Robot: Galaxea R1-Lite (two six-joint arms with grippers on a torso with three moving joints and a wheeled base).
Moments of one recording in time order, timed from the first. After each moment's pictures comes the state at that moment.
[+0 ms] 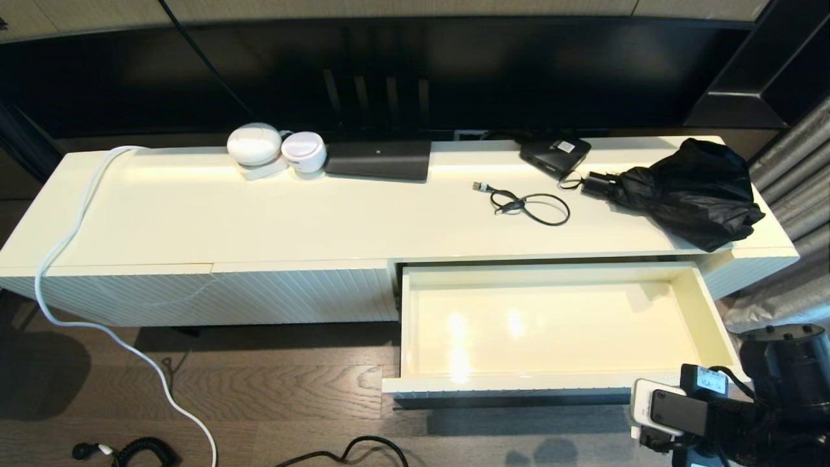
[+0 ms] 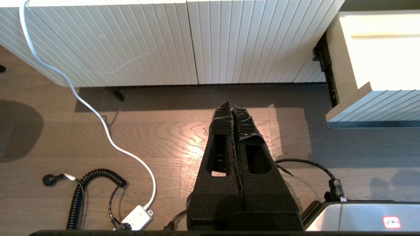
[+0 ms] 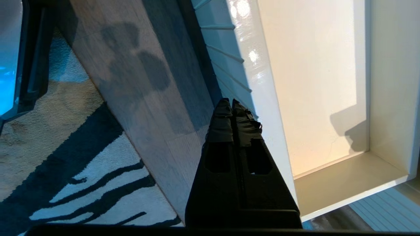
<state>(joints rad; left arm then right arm) 0.00 0.00 0.00 0.00 0.00 0.00 0.28 1.52 -0.31 -0.49 0.01 -1.02</state>
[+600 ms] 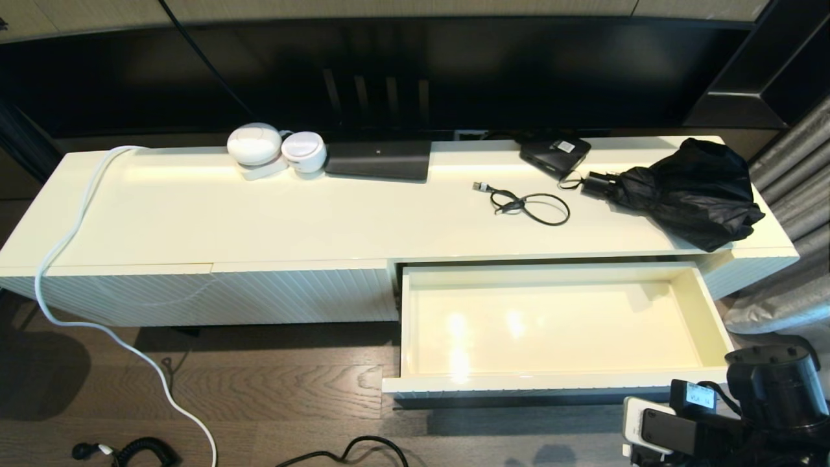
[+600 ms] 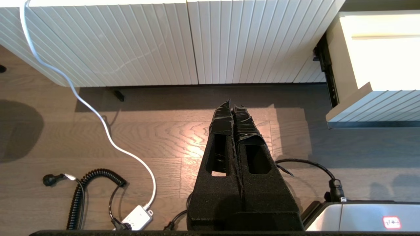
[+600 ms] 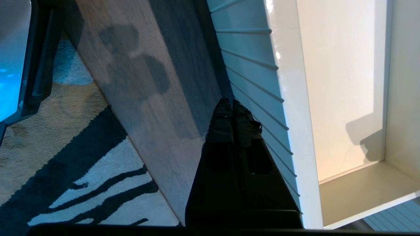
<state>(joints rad) 0.00 0.00 0.00 0.00 0.00 0.00 0.31 1.61 -0.21 -0.69 0.01 -1.01</state>
